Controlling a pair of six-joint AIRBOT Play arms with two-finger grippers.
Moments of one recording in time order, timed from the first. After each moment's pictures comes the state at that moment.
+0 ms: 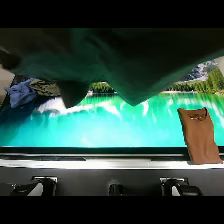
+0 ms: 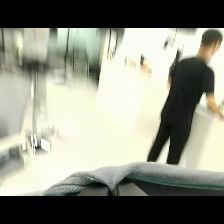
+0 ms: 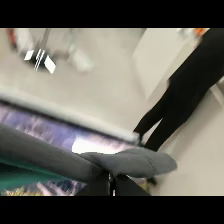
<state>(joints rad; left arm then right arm) 0.19 -0.87 2.03 0.90 -1.12 -1.45 -0.09 -0.68 1.73 -1.68 1.11 1.19</state>
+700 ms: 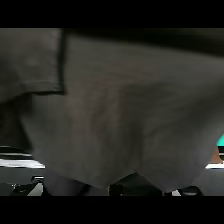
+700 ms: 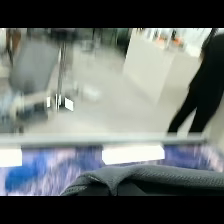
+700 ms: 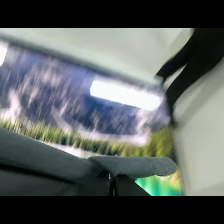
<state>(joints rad) 0.21 -0.93 2.00 1.06 -1.32 -1.55 -0.09 -0.84 1.79 -1.70 1.37 1.16</state>
